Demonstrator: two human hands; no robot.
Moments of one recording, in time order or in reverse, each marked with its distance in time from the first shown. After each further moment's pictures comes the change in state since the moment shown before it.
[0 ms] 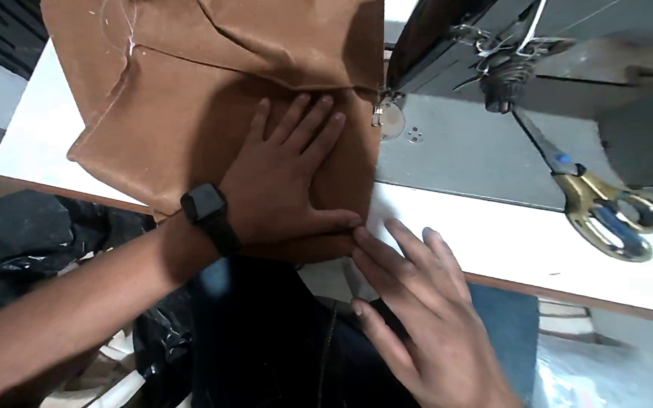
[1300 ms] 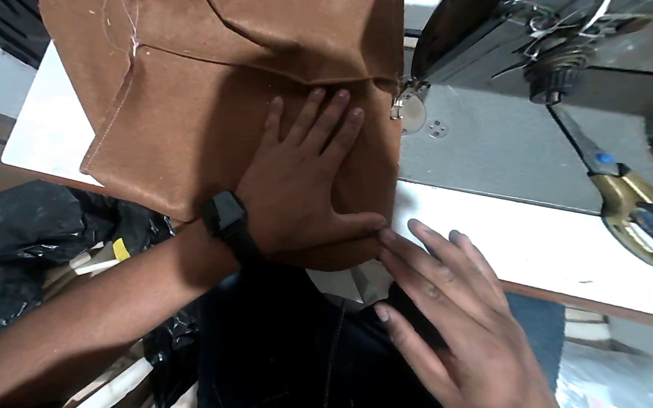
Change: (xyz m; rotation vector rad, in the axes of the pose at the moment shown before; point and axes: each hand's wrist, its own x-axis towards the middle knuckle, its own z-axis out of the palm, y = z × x) left_hand -0.003 0.015 0.004 -0.007 0.024 -0.048; right_hand -0.004 0.009 -0.013 0.037 -0.041 0.017
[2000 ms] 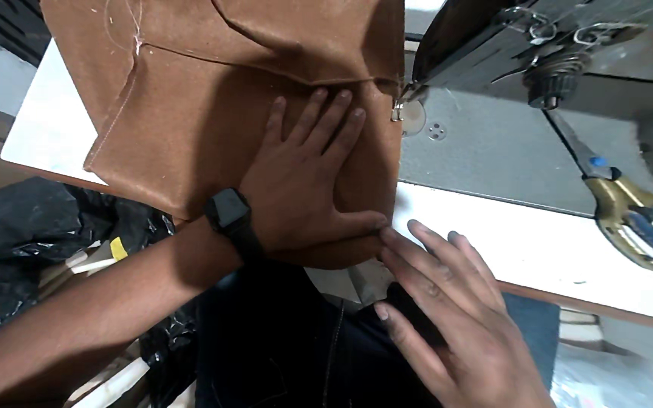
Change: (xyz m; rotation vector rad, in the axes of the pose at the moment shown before) left_hand 0.001 0.000 -0.001 0.005 -0.012 -0.004; right_hand 0.001 -0.001 -0.002 0.002 -0.011 0.012
